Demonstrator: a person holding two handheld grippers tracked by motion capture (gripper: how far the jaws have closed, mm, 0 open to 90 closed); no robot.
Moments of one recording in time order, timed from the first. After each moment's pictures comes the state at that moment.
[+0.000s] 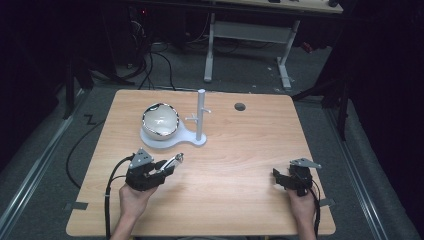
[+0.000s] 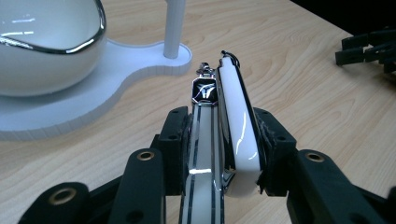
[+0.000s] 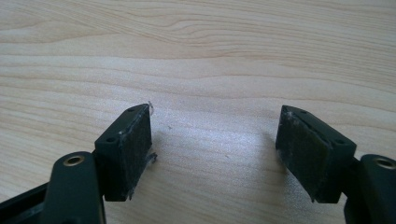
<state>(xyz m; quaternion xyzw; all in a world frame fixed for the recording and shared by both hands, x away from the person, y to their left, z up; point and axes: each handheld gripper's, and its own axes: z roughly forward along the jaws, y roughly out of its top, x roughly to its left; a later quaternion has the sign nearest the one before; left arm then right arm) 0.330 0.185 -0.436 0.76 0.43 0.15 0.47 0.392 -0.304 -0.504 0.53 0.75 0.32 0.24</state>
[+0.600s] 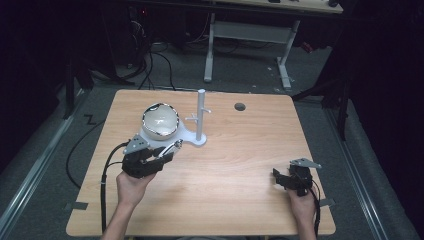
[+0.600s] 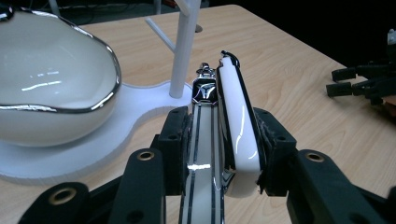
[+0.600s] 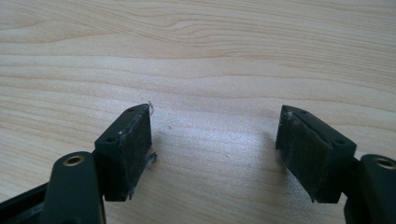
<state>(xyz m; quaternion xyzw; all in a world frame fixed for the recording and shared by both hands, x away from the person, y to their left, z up) 0.348 0.191 -0.398 0.74 0.42 0.16 0.49 0.392 -0.304 -0.504 0.53 0.75 0.32 0.24</state>
